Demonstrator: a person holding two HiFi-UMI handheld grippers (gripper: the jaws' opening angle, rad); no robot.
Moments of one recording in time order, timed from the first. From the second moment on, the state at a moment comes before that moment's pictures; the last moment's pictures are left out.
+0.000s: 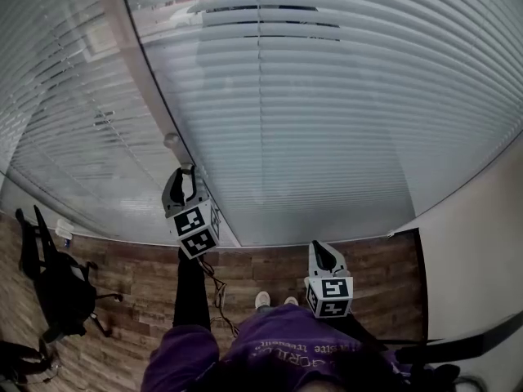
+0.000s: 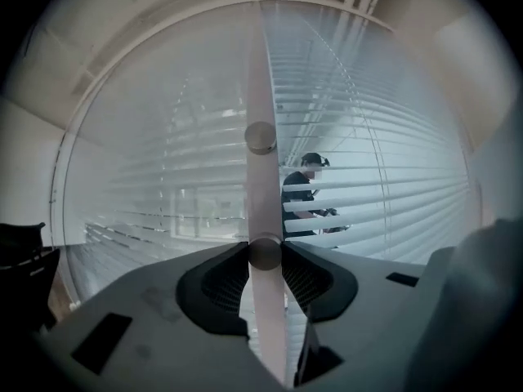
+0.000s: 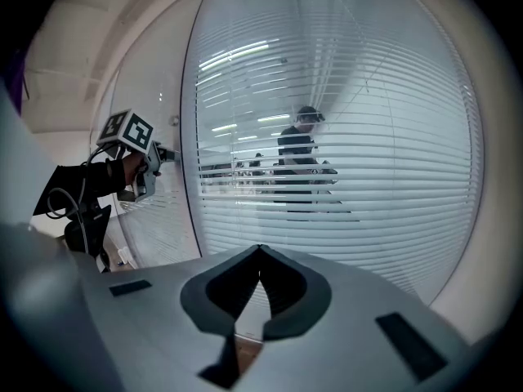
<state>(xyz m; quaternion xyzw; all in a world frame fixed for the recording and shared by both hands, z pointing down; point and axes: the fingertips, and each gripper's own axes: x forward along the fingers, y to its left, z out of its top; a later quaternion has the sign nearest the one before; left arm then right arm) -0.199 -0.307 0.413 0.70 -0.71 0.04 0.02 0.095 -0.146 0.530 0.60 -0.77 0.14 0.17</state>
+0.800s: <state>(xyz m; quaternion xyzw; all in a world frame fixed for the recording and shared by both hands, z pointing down) -0.191 -0.306 0.420 0.65 -0.63 0.36 -0.23 0.089 -0.146 0.530 0.59 -0.78 0.14 0.17</state>
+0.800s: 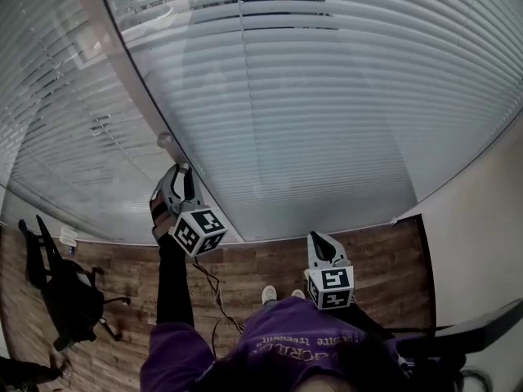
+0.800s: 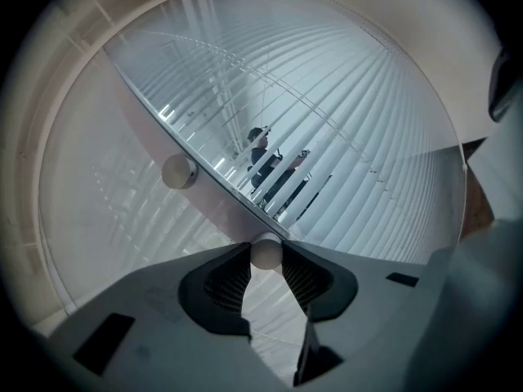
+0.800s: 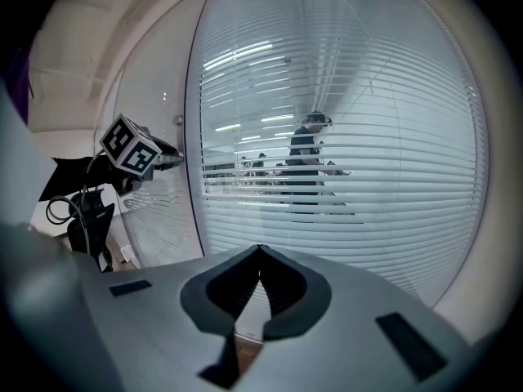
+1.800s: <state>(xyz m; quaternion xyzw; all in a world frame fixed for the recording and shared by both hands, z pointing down) -0.187 -0.305 0.425 0.50 -0.49 0.55 -0.45 0.085 -0.145 0.531 0.59 -0.78 0.14 0.18</state>
